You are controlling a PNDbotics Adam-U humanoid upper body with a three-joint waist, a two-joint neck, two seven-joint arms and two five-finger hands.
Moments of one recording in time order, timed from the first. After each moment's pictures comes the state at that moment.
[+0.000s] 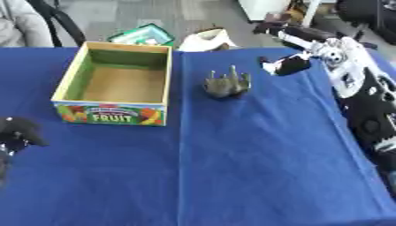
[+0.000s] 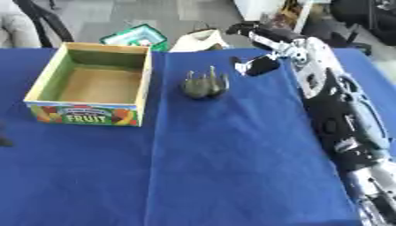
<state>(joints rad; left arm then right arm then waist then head) -0.13 0.28 0.05 -1.79 0.25 -0.06 -0.29 -0.96 -0.41 -0.02 -0.89 0.95 -0.43 0.46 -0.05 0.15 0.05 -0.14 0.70</state>
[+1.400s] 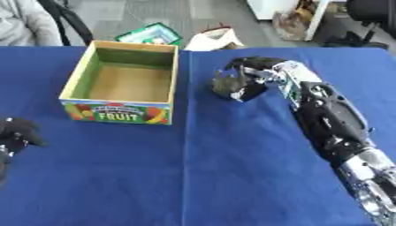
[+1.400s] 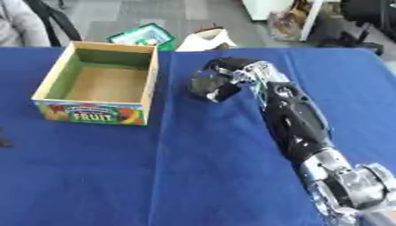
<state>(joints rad) -0.13 0.28 0.04 -1.79 0.25 -0.06 -0.29 -1.04 -0.27 -0.03 -0.62 1.32 -0.41 0.36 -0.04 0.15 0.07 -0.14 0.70</state>
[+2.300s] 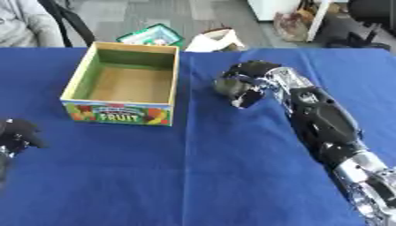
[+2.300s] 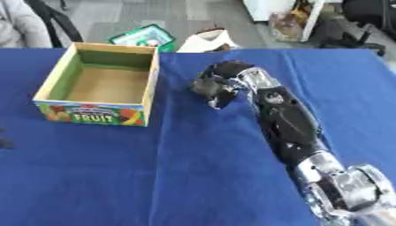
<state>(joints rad) -0.13 0.28 0.04 -1.79 0.25 -0.07 -0.29 -1.05 -0.24 -0.03 -0.59 1.48 -0.41 0.25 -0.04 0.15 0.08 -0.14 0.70</state>
